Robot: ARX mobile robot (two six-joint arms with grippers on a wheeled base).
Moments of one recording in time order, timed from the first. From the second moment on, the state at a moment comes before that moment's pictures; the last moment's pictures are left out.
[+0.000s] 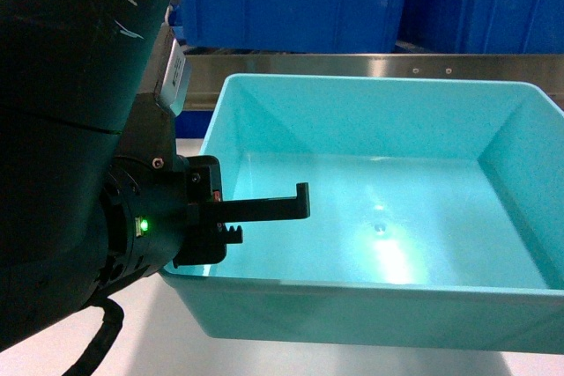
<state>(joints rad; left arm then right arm) -0.60 1.56 0.67 0.27 -0.37 -0.42 0.12 1.25 0.39 0.35 0.03 0.12</state>
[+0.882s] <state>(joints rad) -0.60 1.56 0.67 0.27 -0.37 -0.42 0.12 1.25 0.39 0.35 0.03 0.12</state>
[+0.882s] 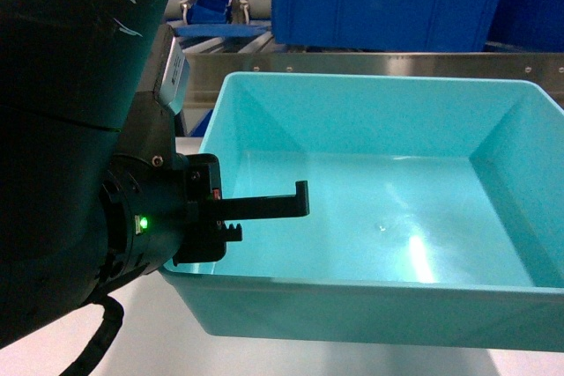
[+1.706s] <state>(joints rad) -0.60 1.56 0.67 0.27 -0.37 -0.42 0.12 1.25 0.39 0.35 0.03 0.12</state>
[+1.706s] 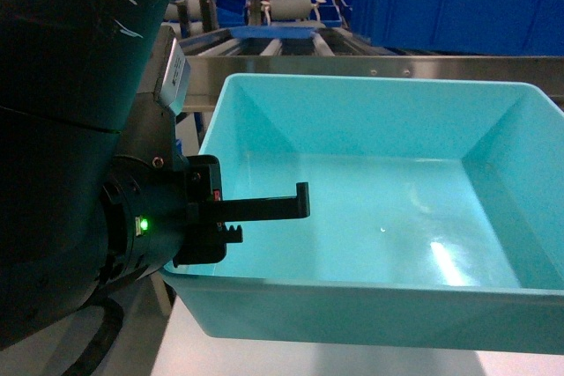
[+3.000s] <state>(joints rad) -0.60 1.56 0.67 0.27 -0.38 -0.42 0.12 1.25 0.39 0.35 0.03 0.12</state>
